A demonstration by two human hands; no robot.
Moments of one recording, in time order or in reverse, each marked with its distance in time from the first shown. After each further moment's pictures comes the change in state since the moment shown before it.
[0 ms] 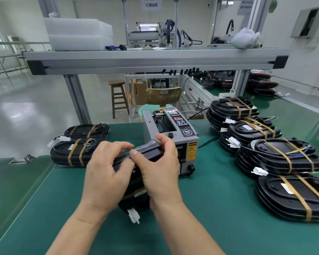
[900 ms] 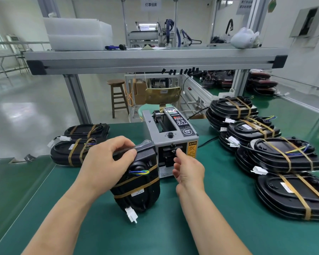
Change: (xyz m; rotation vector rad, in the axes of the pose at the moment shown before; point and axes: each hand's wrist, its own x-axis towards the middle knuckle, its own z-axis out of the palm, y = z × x) left_hand 0.024 -0.004 -0.013 0.073 -0.229 -0.083; right_hand 0.048 0.042 -0.046 0.403 0.317 0.480
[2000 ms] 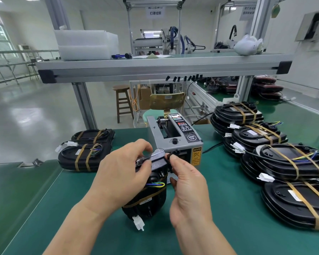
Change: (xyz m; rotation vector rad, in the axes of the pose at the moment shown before) left_hand -0.011 0.034 0.003 0.221 -0.017 0.145; right_hand -0.091 -0.023 0.005 0.250 -0.302 -0.012
